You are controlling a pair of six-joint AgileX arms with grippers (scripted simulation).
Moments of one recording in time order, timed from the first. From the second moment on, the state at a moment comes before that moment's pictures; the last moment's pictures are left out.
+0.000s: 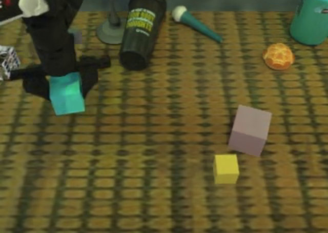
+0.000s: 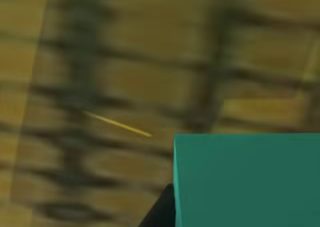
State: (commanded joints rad) left arm -0.24 2.16 1.70 -1.11 0.00 -0.39; right arm 0.00 0.00 0.00 0.00 0.00 0.00
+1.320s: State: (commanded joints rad) left arm -0.84 2.19 1.66 -1.03 0.00 -0.82; right arm 0.00 0.00 0.00 0.00 0.00 0.00
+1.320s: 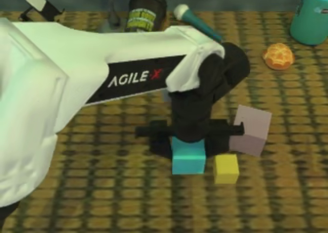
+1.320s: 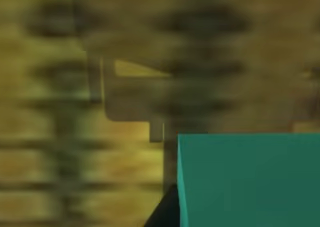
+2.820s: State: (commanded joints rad) left arm -0.84 2.22 1.59 -0.92 -0.01 -0.83; right arm 0.00 0.00 0.00 0.00 0.00 0.00
